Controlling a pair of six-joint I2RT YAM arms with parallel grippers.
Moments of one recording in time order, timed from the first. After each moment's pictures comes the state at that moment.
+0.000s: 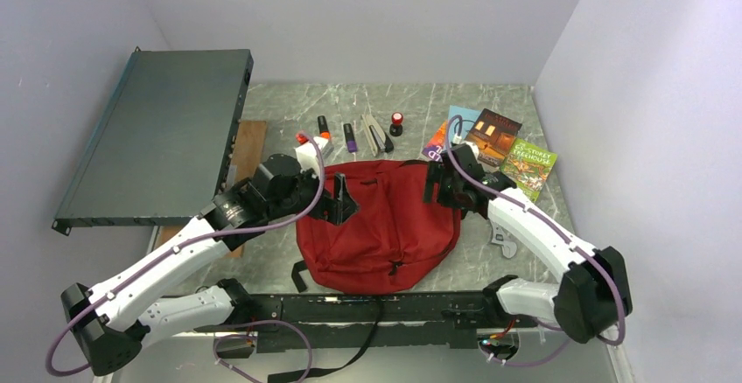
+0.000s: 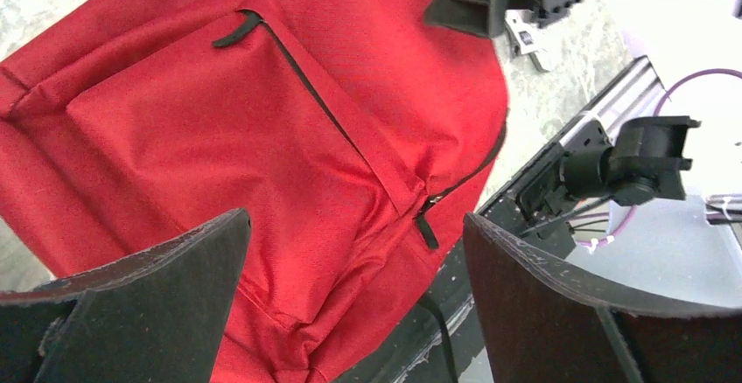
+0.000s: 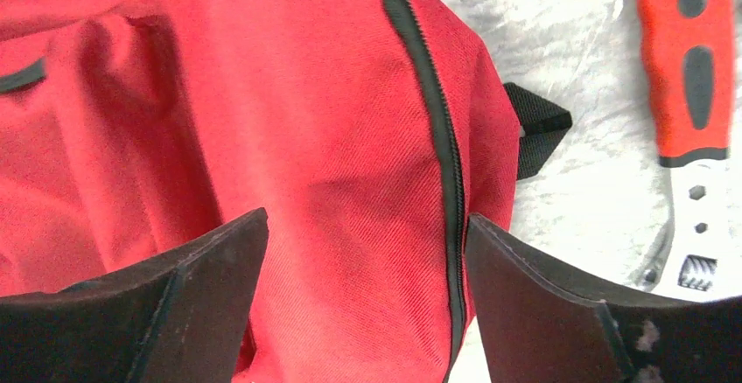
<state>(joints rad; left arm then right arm) -0.81 0.97 0.97 -0.49 0.09 -0.45 0.40 1.22 0.82 -0.58 0.12 0.56</state>
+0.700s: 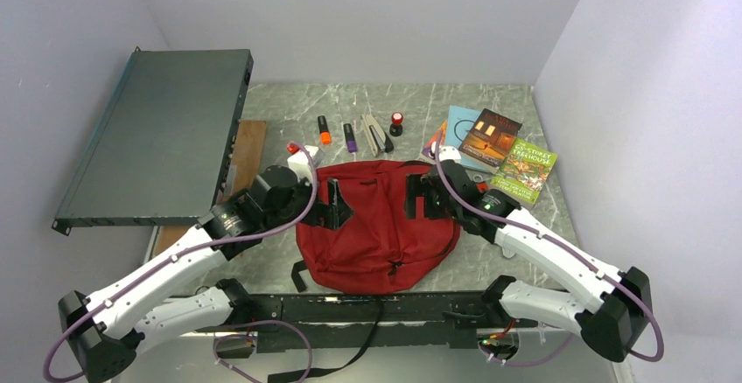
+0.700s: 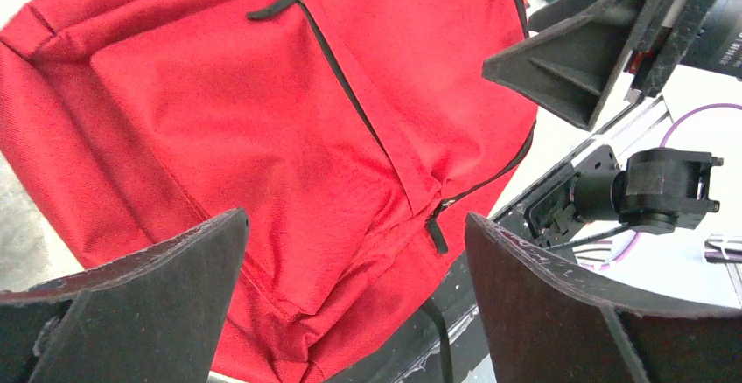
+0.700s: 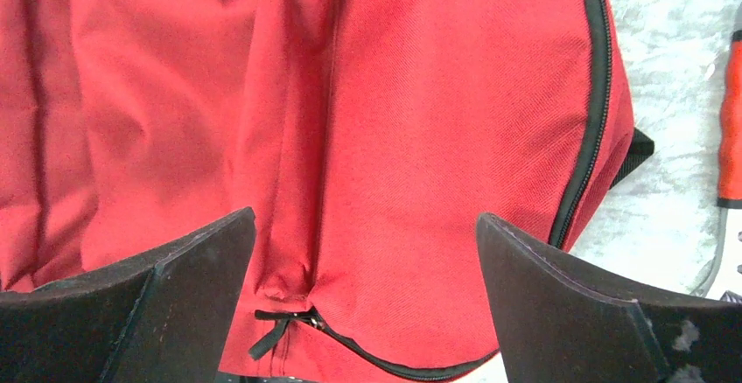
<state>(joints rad) -0.81 0.90 0.85 -0.46 0.02 -0.55 0.73 1.03 0.84 -0.60 0.24 0.53</state>
